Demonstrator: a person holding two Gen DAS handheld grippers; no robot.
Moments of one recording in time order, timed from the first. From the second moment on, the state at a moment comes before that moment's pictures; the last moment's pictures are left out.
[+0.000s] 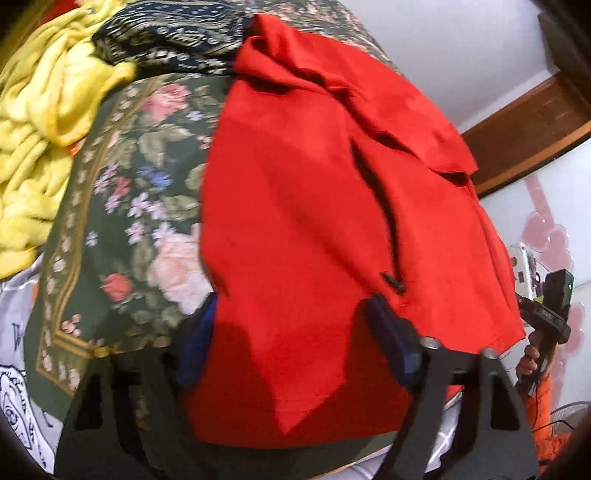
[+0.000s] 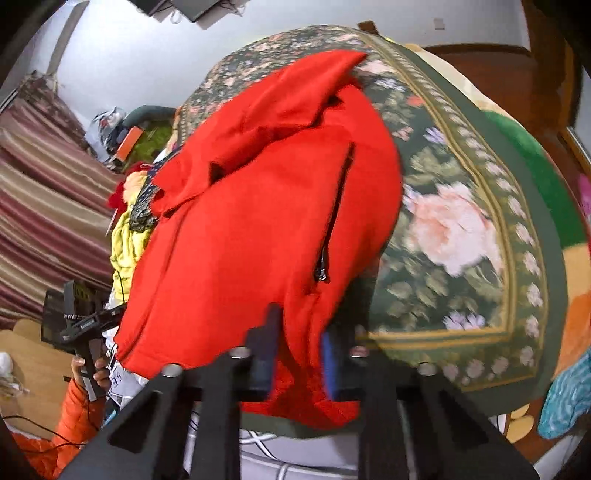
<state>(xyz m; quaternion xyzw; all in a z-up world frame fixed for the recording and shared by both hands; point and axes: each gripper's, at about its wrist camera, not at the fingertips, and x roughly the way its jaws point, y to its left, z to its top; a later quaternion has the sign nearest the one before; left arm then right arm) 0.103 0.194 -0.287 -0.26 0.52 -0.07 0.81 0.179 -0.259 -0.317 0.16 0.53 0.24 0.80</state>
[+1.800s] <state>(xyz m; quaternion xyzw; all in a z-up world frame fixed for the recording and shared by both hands) 0.399 0.284 -0.250 -0.14 0.47 0.12 0.86 0.495 -0.229 -0.206 -0.02 0.35 0.03 0.94</state>
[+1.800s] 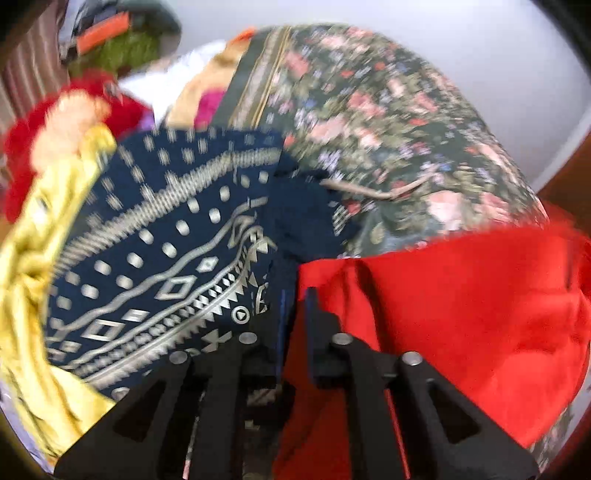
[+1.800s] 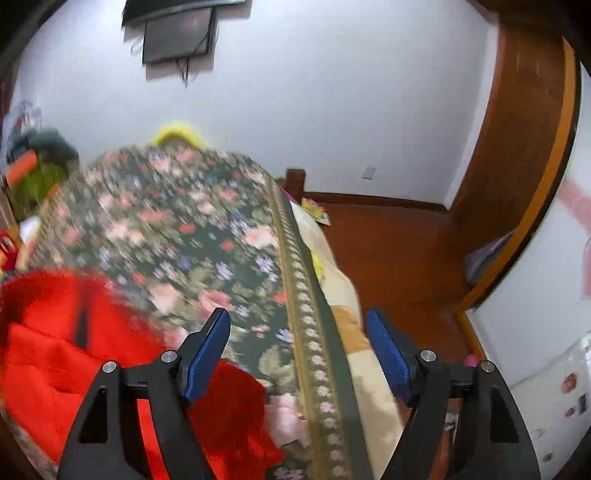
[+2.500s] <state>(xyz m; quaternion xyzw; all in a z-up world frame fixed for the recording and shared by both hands) 0.380 0.161 -0.257 -0.04 0.51 -0.02 0.86 0.431 -0.137 -0.276 -0.04 0.47 0.20 0.86</state>
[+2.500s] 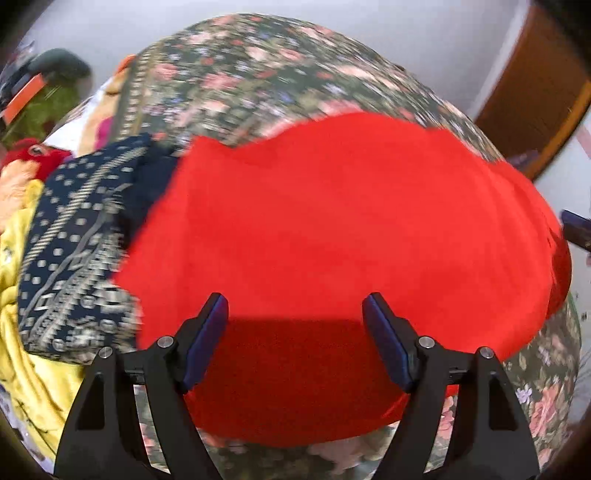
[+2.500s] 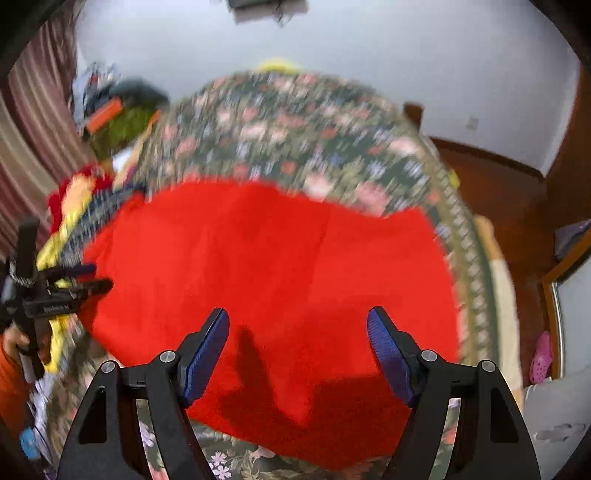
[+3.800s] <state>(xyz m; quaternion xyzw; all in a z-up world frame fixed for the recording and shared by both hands) 0.284 0.240 -0.308 -0.46 0.46 -0.09 0.75 0.366 -0.159 -0.251 -0.06 0.44 0.16 0.88</state>
